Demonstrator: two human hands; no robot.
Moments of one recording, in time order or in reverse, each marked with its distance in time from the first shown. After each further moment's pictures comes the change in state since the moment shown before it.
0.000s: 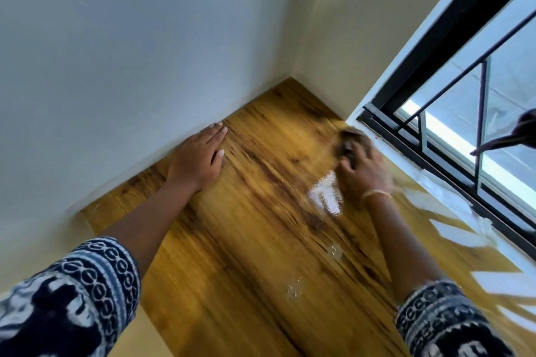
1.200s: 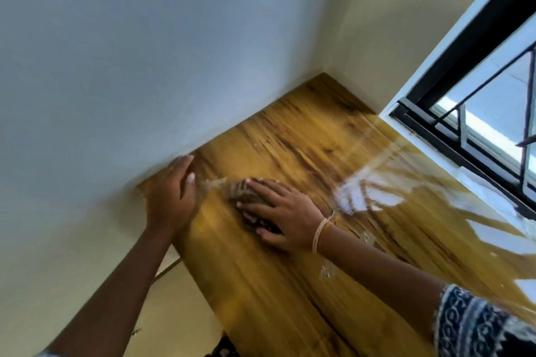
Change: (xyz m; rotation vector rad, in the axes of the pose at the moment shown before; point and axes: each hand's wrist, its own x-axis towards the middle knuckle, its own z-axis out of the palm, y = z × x) left_hand -0.147 -0.038 -0.035 -0.301 0.271 -0.322; right_hand -0.123 -0.156 0.030 -0.007 -0.151 -1.117
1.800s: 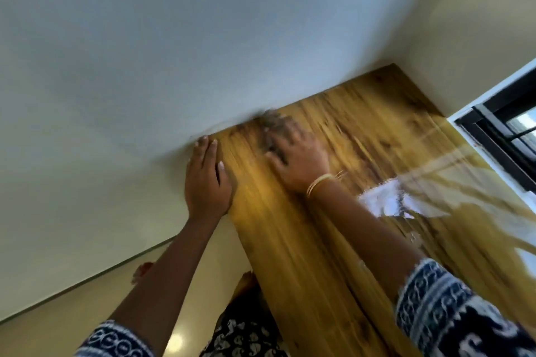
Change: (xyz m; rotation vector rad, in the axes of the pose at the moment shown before) left_hand -0.058 -0.021 0.000 0.124 0.200 -0.216; right_hand 0.105 -0.022 0.000 -0.039 0.052 0.278
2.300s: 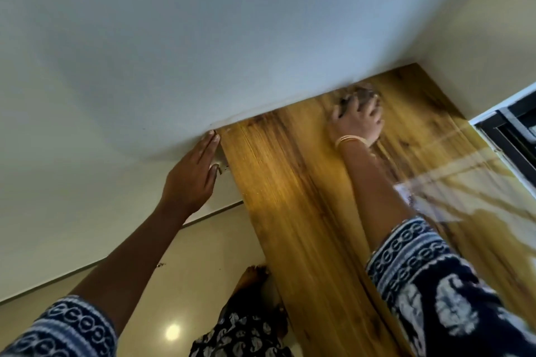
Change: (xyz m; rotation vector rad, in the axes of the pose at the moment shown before) left_hand 0.003 -0.067 -0.043 0.206 -0.152 0.317; right_hand 0.042 0.047 -0.018 0.070 0.036 0.750
